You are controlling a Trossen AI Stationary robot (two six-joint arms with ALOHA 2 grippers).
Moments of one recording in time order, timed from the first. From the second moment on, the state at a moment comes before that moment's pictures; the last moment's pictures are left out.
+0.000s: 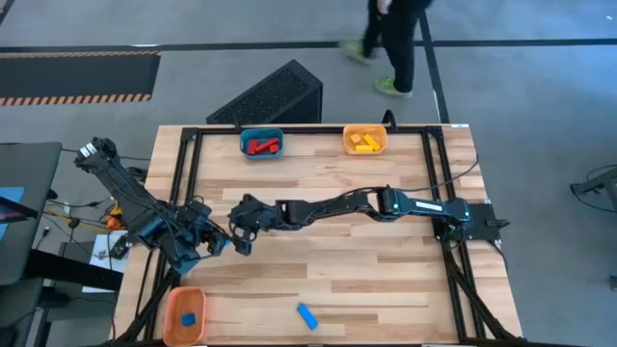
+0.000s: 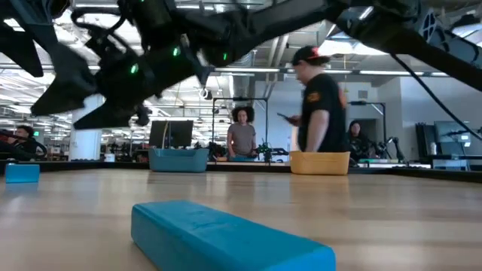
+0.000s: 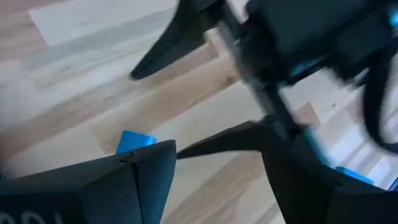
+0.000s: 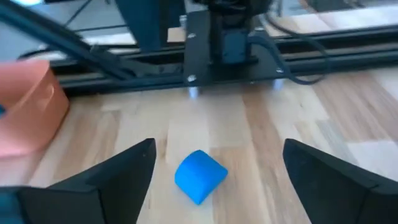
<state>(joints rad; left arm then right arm) -0.79 0.99 0.84 -1.15 -0.56 -1.85 0.06 2.66 2.29 -0.03 0.03 0.15</state>
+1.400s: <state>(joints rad) -0.78 1.04 0.82 -1.25 -0.39 -2.05 0.04 2.87 2.30 0.30 -0.17 -0.05</state>
